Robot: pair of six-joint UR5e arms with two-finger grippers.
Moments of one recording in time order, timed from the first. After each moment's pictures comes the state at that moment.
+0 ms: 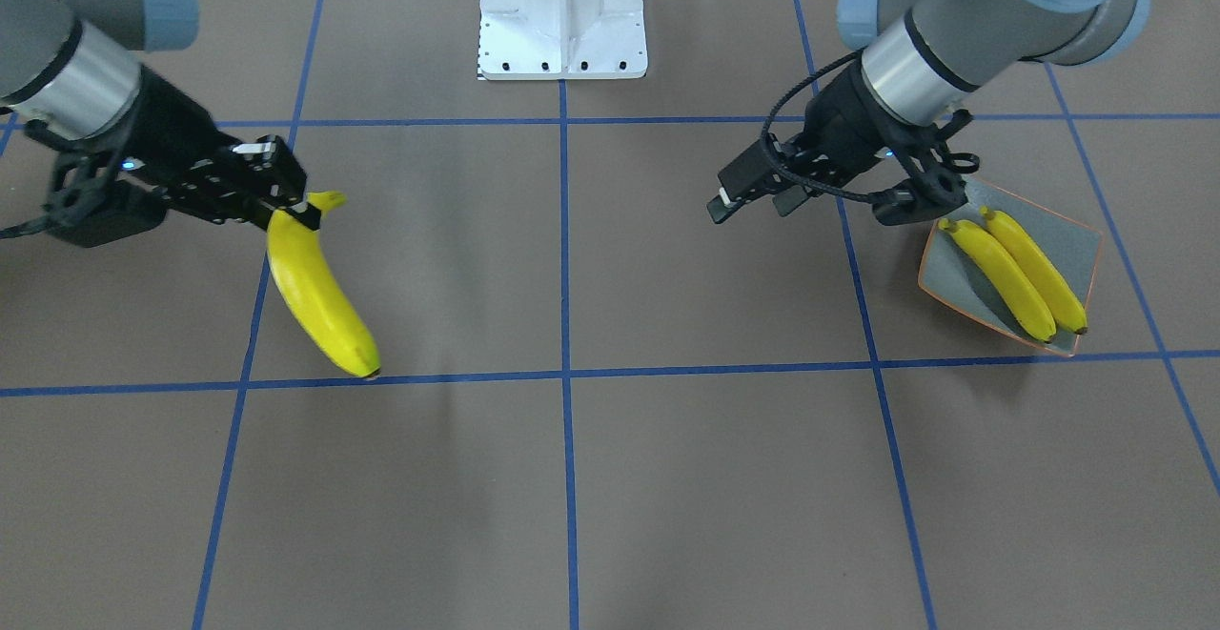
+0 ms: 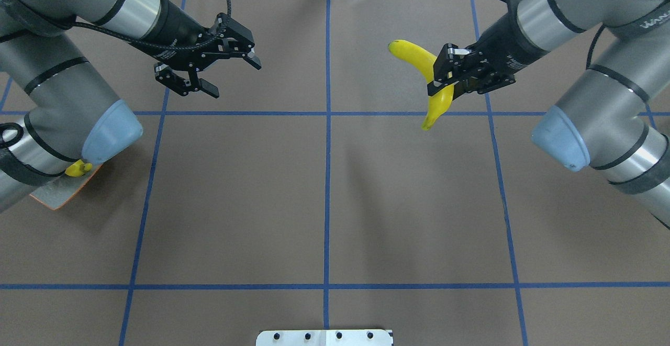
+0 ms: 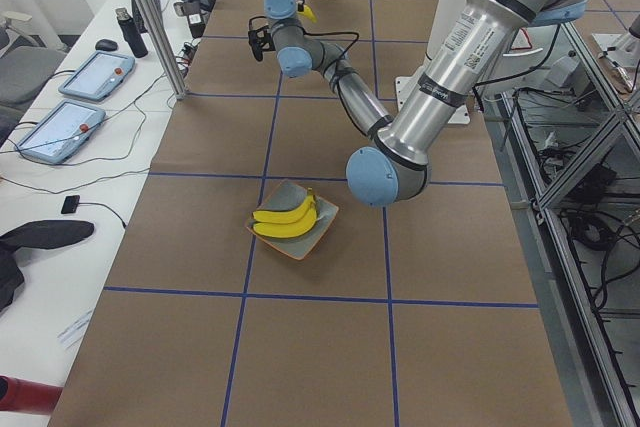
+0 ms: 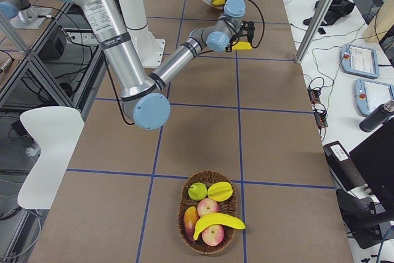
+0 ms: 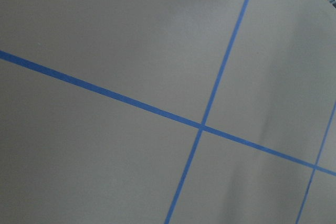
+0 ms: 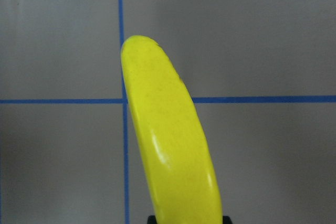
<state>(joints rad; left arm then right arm) -0.89 -2.18 -1.77 -1.95 -2.36 -1.56 0.91 -1.09 1.87 -1.31 2.41 1.17</state>
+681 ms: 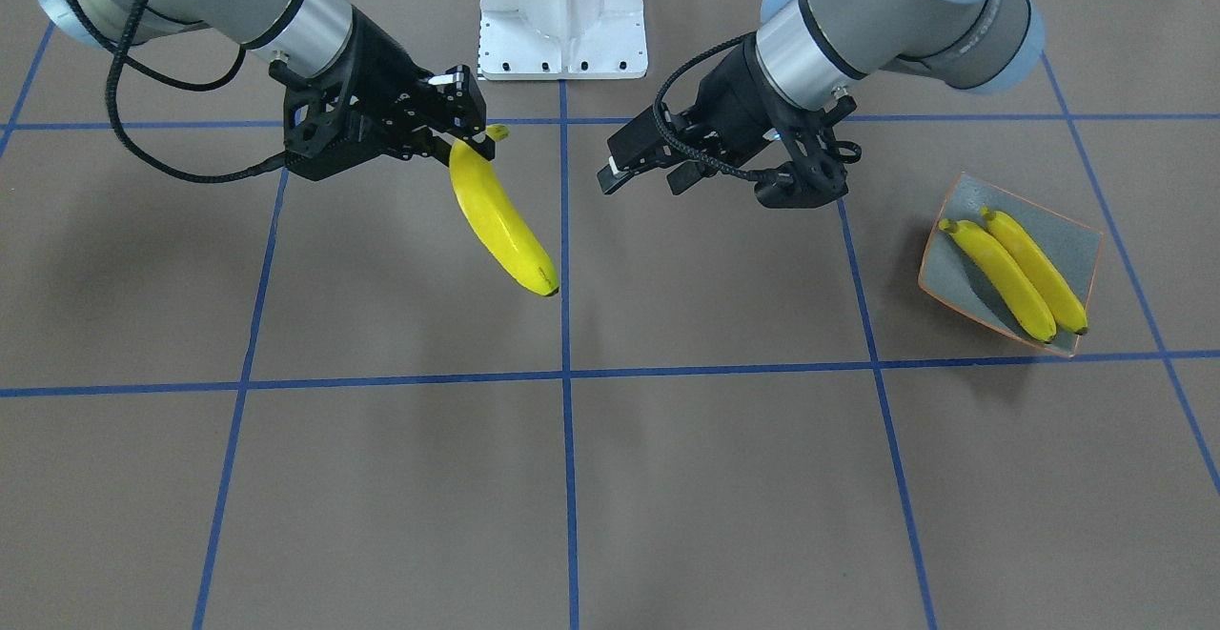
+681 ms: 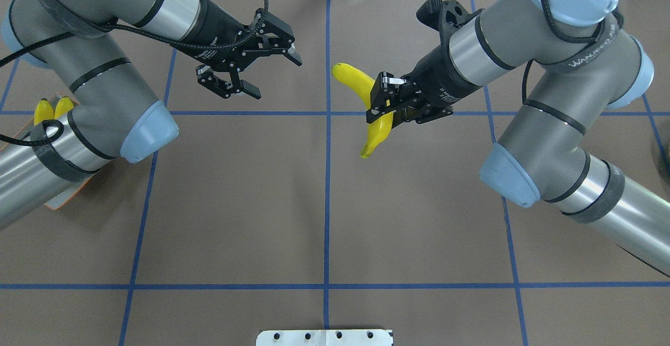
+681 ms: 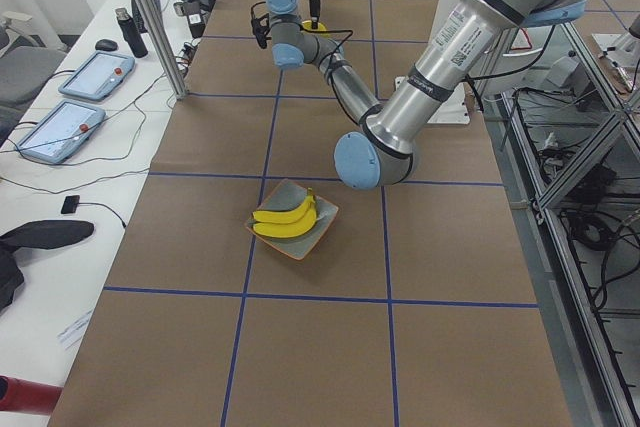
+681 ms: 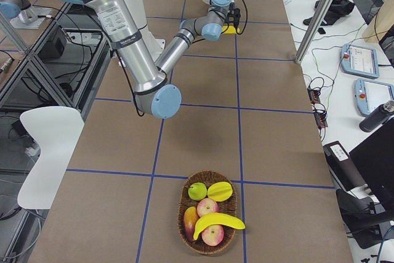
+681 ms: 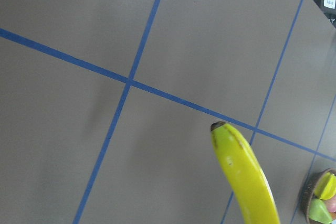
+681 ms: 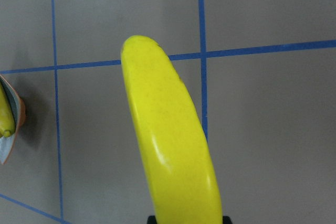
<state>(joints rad) -0.85 -2.28 -1.62 -2.24 -2.34 -1.85 0.76 -1.01 1.87 -1.15 2.29 1.43</state>
